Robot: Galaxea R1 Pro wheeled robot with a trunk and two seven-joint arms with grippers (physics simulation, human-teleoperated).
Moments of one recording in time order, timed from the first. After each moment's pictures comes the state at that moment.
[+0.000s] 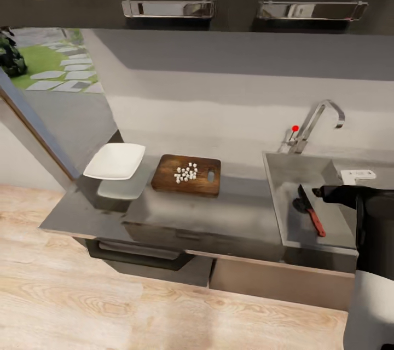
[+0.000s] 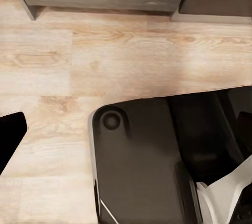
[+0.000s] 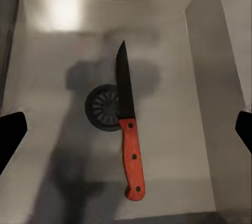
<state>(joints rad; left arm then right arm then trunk) 0.42 0.04 0.23 -0.47 -0.06 -1.05 -0.32 -0.74 -0.14 -0.43 -1.55 0.70 0.99 0.66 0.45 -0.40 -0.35</state>
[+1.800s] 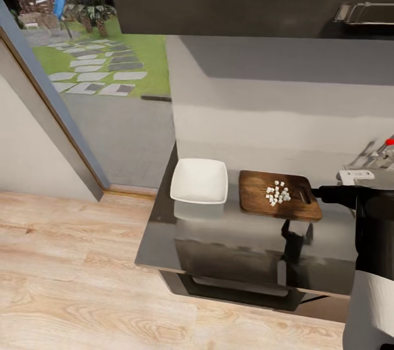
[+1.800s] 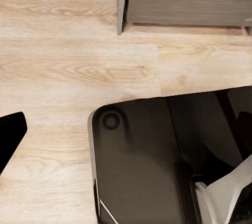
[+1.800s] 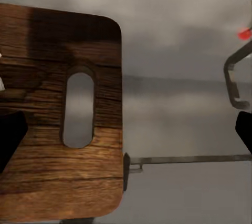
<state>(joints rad) 0.42 0.04 0.23 -0.47 -0.06 -1.05 -0.32 -0.74 -0.14 -0.43 -1.54 0.70 0.98 0.67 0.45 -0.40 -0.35</state>
